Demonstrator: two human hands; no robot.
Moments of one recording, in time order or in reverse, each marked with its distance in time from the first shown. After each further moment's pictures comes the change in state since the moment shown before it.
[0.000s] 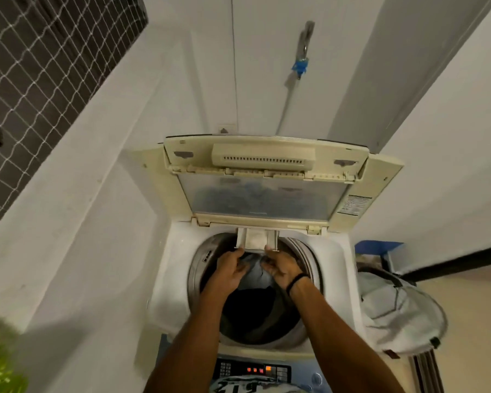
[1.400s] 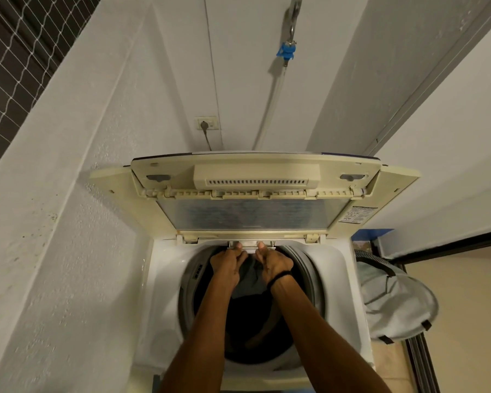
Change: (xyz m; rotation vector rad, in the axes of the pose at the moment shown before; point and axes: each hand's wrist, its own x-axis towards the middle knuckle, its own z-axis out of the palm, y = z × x) left_hand 0.092 0.017 0.036 -0.136 0.101 0.030; right_hand 0.038 -0.020 0.042 0.262 0.261 -0.015
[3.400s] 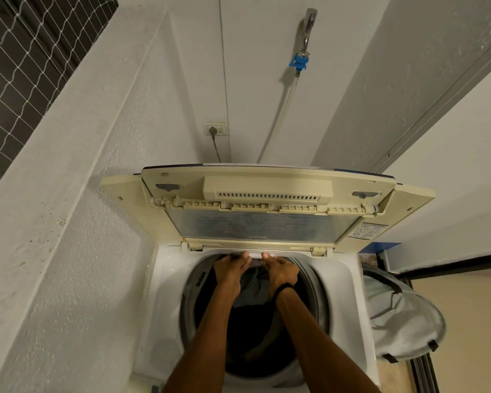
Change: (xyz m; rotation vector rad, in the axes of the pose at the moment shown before) left_hand -0.007 0.001 -0.001 -0.014 -0.086 0.184; right_hand -0.016 -0.007 -0.001 -0.423 0.143 -0.252
